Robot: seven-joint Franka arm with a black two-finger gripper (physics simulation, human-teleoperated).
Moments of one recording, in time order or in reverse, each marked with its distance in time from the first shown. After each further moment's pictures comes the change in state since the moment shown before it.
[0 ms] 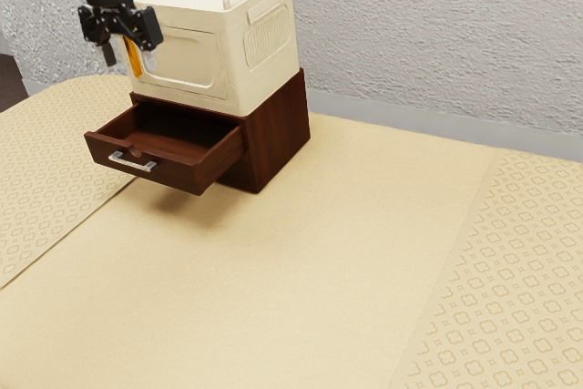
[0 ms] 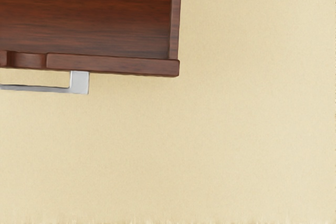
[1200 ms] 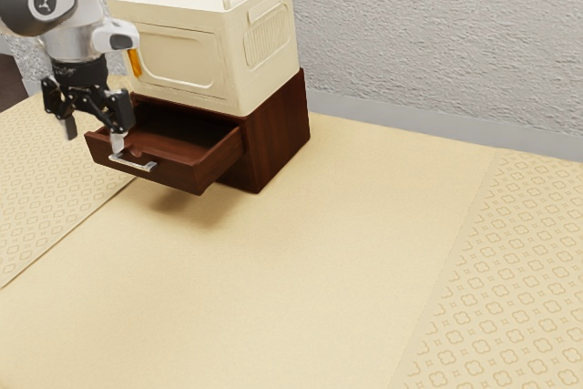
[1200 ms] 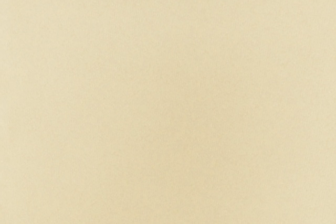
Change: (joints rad) arm 0.041 -0.454 -0.086 -0.732 0.112 0.231 -0.132
